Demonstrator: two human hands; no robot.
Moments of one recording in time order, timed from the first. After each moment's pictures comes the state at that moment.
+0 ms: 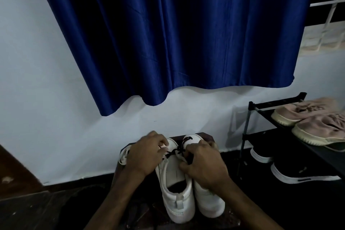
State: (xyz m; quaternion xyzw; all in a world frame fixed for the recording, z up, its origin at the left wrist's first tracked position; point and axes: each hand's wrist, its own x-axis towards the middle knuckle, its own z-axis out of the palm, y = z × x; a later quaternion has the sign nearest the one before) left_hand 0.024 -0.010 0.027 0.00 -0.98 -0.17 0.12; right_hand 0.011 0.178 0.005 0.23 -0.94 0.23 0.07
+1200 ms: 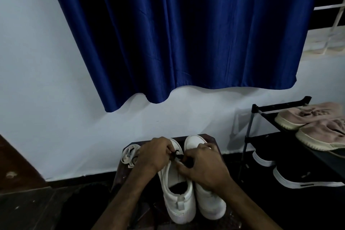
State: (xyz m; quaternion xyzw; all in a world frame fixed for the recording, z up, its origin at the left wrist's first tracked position) left_hand 0.017 0.007 0.028 0.04 -0.99 -0.14 0.04; right_hand 0.012 0.175 0.002 0.26 -0.93 0.23 0.10
